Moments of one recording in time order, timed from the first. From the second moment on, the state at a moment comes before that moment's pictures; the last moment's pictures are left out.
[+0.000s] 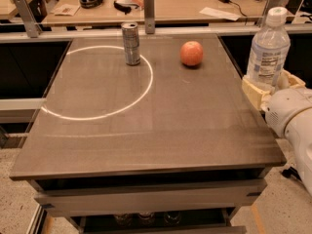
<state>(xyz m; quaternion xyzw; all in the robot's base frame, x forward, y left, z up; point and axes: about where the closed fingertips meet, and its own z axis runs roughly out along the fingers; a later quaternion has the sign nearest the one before) 0.516 -0.255 0.933 -0.10 0.74 -0.05 0.66</state>
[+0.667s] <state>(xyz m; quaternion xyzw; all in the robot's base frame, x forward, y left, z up) 0.545 -0.242 0.938 -0.11 0.74 -0.05 0.66</state>
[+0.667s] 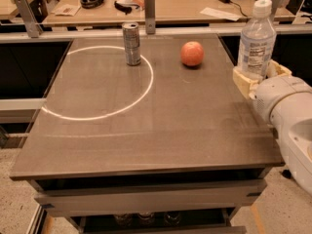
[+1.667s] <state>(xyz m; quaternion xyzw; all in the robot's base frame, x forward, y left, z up) 0.610 -0.203 0.929 -0.07 0.76 -0.02 0.65</state>
